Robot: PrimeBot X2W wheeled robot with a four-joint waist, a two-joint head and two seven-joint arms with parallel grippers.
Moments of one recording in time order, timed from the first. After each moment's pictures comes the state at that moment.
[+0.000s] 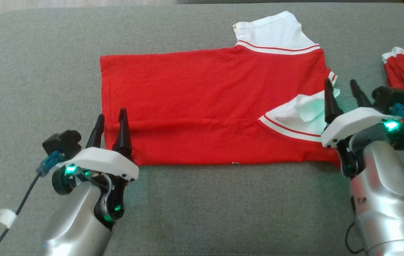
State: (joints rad) left arm -0.42 0.21 -0.49 0.45 -0.90 0.11 -0.12; right arm -0.57 -0.05 -0.10 0.75 0.12 0.12 -0.08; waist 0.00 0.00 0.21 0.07
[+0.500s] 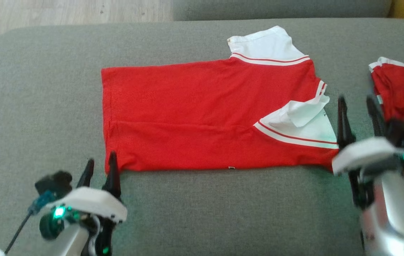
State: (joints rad) left arm -0.23 0.29 -0.49 0.32 -0.91 0.19 -0.08; right arm -0.39 -0.05 -0.12 0.52 0.08 0.12 -0.13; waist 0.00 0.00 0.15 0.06
